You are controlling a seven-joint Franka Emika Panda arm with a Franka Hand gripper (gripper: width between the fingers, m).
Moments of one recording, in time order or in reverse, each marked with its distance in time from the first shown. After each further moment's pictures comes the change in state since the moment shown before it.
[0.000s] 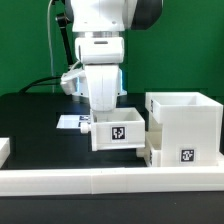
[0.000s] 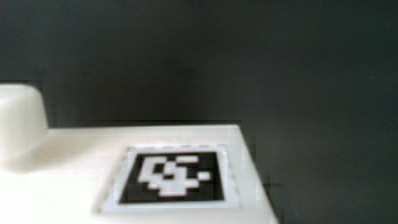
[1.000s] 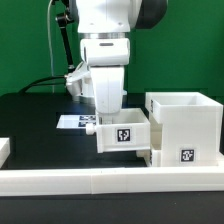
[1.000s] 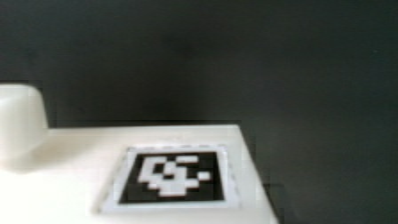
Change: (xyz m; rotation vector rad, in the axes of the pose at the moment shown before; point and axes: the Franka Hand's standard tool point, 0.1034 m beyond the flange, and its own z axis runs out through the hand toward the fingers) arm 0.010 -0.002 0.003 0.027 0.006 0.010
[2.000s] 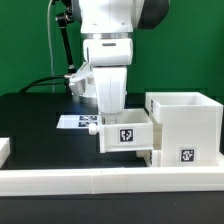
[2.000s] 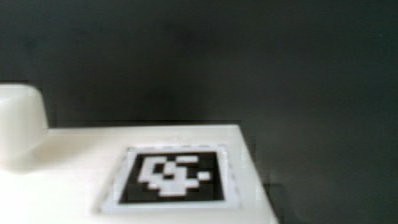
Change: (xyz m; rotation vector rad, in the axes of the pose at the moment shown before) arm 0.007 0.003 -0.001 -0.004 0.004 0.012
